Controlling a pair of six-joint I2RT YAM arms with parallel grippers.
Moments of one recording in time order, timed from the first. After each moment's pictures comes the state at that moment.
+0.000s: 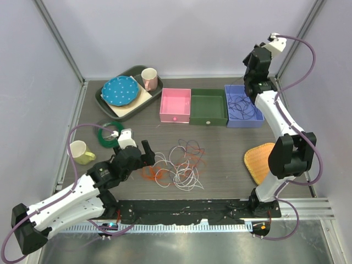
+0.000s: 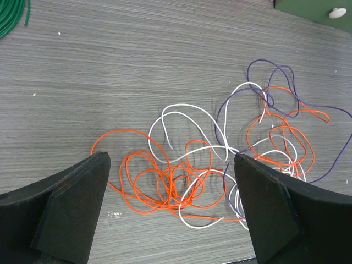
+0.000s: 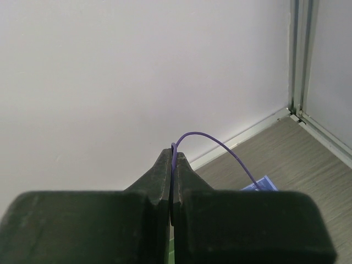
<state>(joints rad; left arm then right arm) -0.88 0.74 0.57 -0.52 -0.52 -0.81 0.13 1.70 1.56 0.14 0.54 0.38</state>
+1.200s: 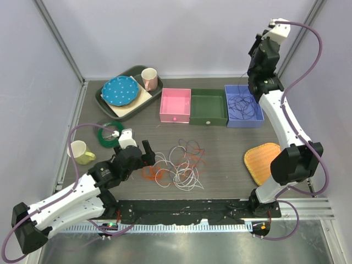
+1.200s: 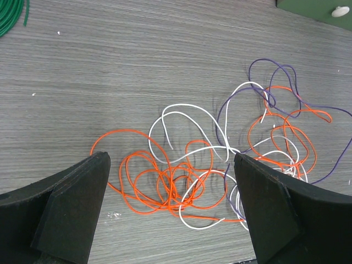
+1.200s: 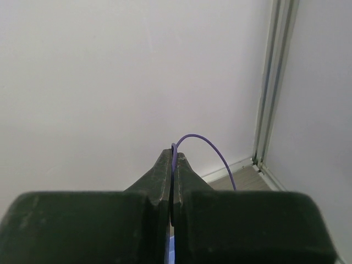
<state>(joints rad) -0.88 0.75 0.57 -0.51 -0.52 -0.81 0.17 1.62 1.64 0.14 0.54 0.09</state>
